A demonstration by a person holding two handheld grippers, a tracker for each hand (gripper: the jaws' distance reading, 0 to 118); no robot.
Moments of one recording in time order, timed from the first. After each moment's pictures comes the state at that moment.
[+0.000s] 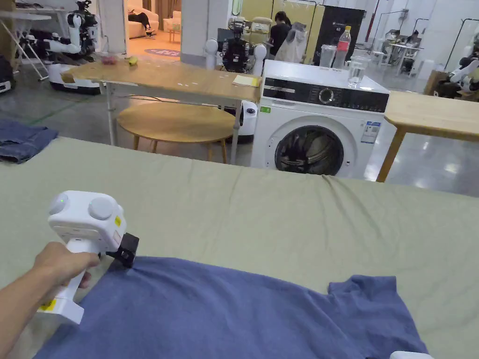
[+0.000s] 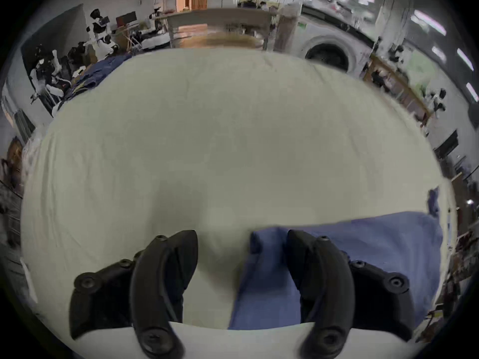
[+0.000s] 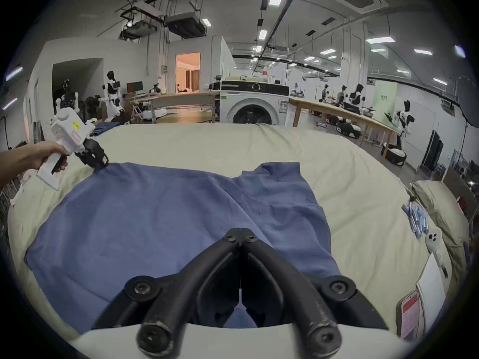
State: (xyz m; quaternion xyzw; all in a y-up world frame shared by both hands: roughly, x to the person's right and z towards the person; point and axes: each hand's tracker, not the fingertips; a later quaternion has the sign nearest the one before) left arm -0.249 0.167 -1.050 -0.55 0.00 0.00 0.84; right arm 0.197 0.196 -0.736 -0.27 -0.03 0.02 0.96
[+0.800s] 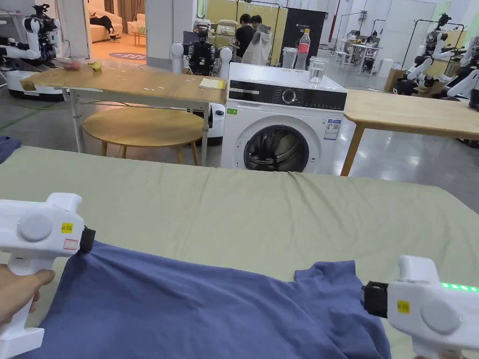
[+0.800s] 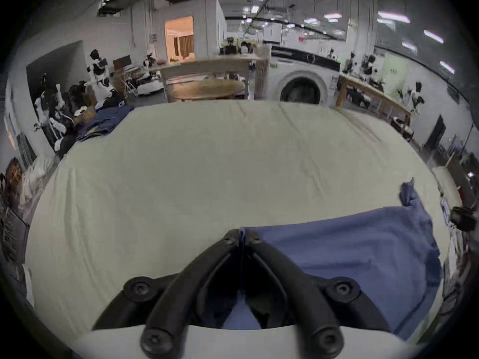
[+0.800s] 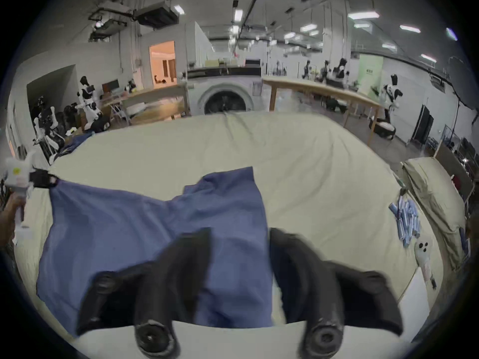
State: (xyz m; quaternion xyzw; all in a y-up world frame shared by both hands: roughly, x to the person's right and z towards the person) left arm -0.247 0.248 -0.936 -0.38 -0.05 0.01 0.92; right arm 0.311 0.237 -0.848 -0.38 -0.08 -0.03 0.92
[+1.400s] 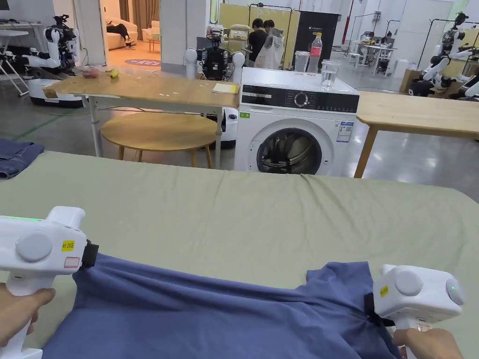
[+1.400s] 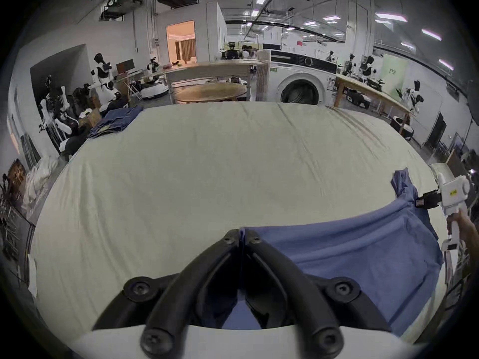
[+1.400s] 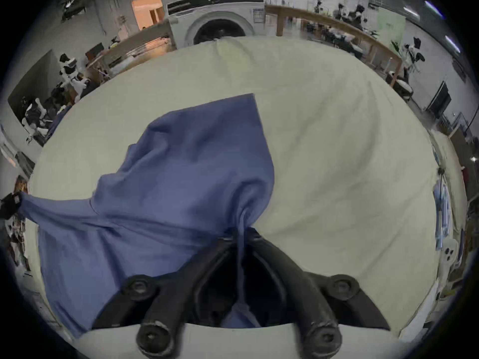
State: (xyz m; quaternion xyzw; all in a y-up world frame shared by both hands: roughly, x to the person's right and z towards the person) left arm -0.254 0.251 -0.898 -0.38 -0.04 0.00 0.92; right arm 0.331 0.171 -0.911 -0.50 -0.06 -0.06 0.86
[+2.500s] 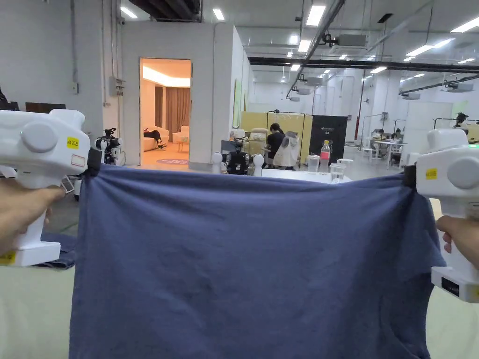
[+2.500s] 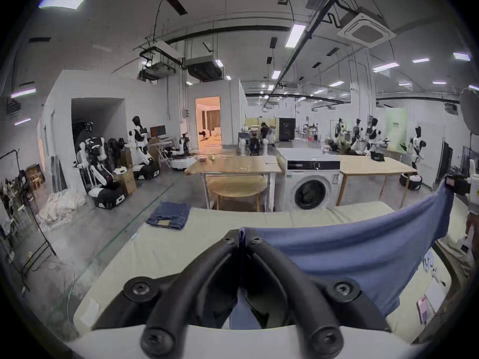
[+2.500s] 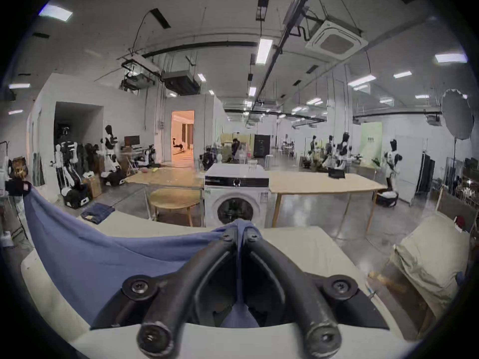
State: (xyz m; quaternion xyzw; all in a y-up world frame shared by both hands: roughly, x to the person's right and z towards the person) left arm -0.303 0.585 -0.797 -0.15 0.02 0.00 0.99; right arm 0.272 0.580 -0.788 -0.09 -0.04 0.02 0.99
